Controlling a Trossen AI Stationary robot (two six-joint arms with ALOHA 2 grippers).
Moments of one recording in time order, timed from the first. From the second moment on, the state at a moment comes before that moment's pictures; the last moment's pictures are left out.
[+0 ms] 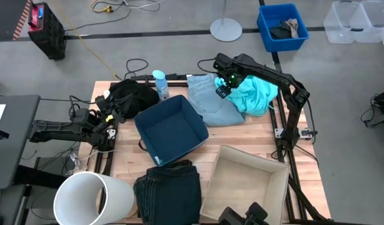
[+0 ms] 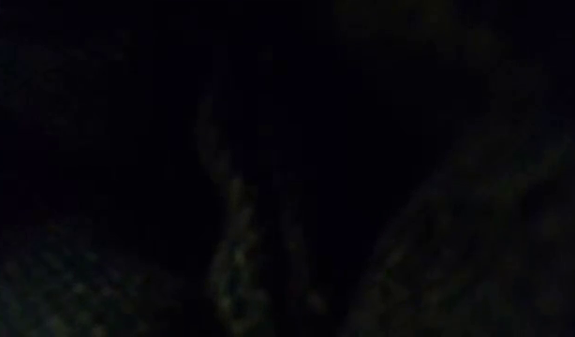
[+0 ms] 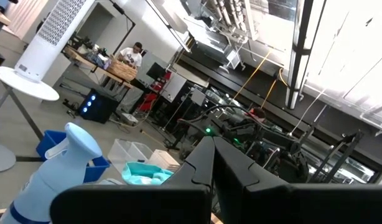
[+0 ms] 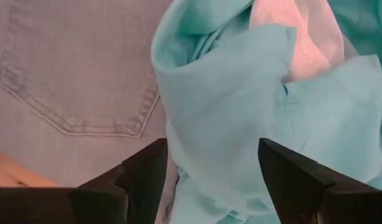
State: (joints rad) left arm 0.00 0.30 0.32 0.44 -0.69 -0.36; right arm -0.67 1.87 1.68 -1.23 0.14 0.12
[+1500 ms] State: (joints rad) left arm 0.00 0.30 0.32 0.44 -0.69 -0.38; right arm -0.59 1.87 1.85 -1.29 0.14 0.16
